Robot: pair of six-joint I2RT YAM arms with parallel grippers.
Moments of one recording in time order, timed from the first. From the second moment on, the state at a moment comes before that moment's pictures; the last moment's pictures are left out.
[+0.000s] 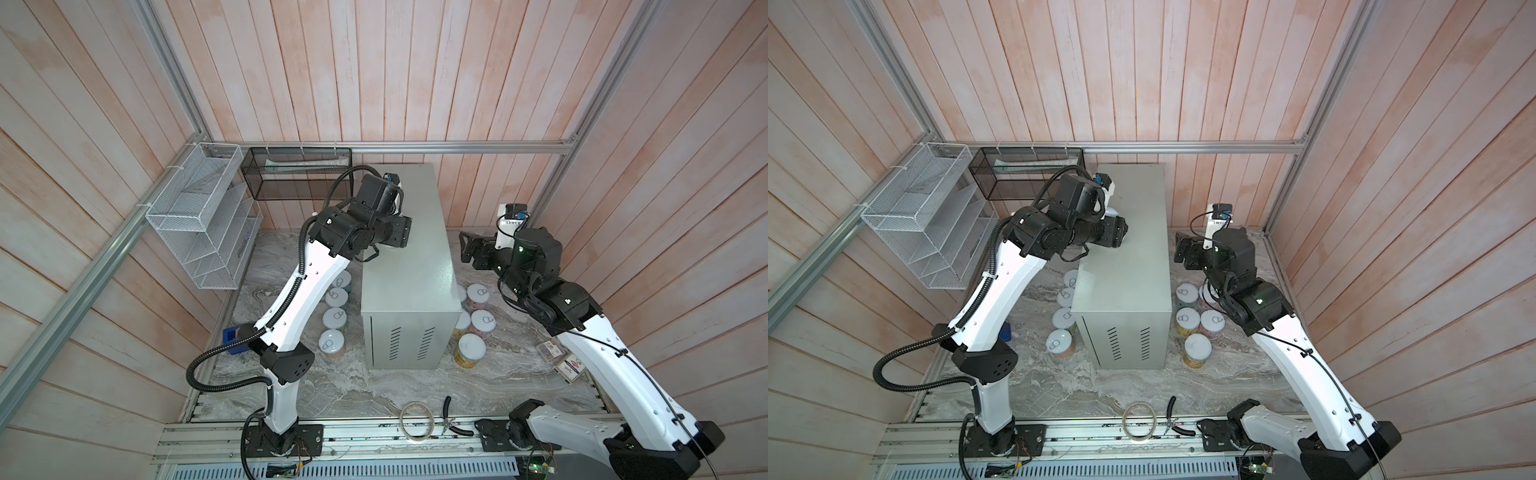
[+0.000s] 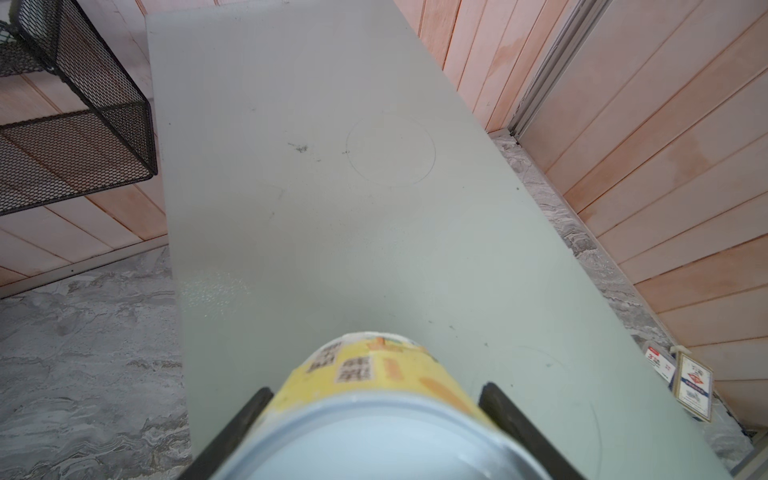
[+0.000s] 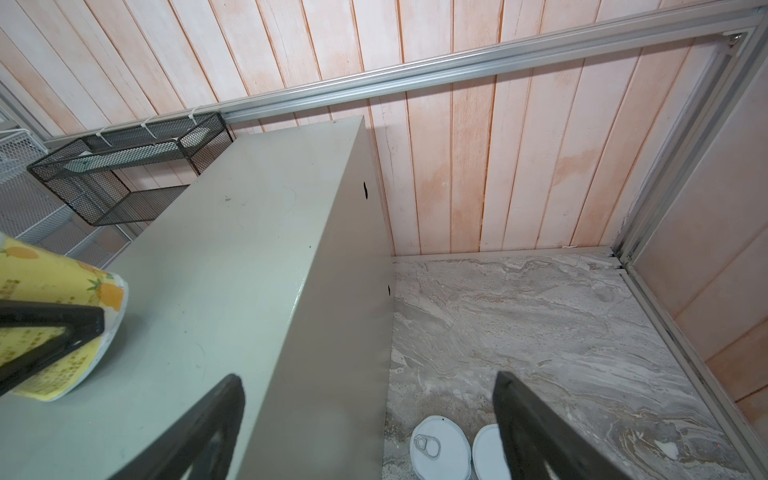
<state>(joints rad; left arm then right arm) -0.69 1.94 2.52 -1.22 -0.16 -0.21 0.53 1.12 1.34 -0.47 0.27 0.30</state>
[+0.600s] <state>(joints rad) -0.69 1.94 2.54 -1.08 -0.17 -0.17 0.61 1.14 1.38 -0.47 0.28 0.27</state>
